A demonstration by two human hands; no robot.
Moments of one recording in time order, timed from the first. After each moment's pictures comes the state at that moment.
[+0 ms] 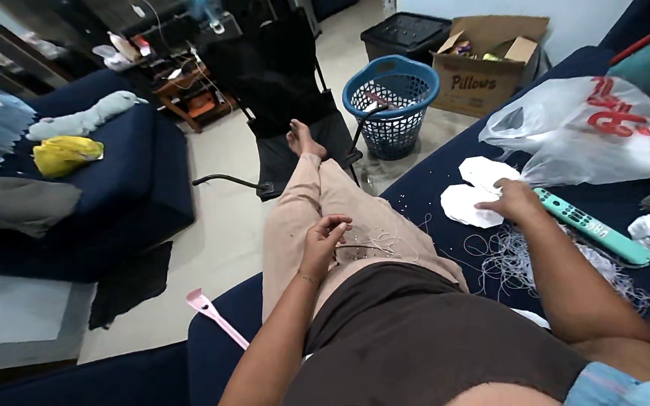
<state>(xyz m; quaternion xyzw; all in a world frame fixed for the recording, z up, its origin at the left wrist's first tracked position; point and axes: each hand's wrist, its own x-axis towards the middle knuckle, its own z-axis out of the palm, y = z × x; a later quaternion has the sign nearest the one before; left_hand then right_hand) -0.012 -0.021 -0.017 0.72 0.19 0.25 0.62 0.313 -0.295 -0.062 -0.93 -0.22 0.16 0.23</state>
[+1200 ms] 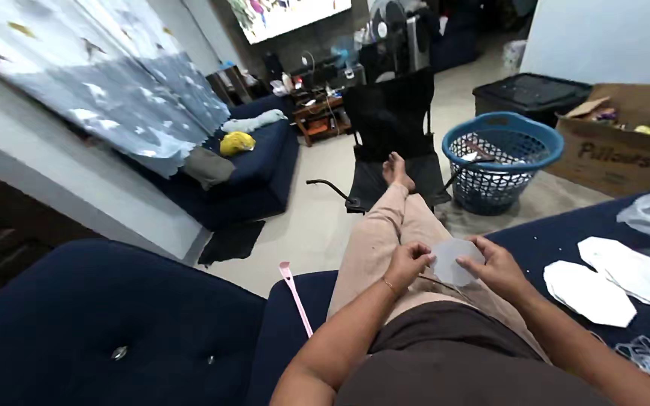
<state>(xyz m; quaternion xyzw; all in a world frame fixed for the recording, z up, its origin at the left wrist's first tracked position) 0.006 -0.022 -0.013 0.74 0.27 0.21 0.58 0.182 -0.151 -0.037 -0.63 -0.48 0.24 0.56</state>
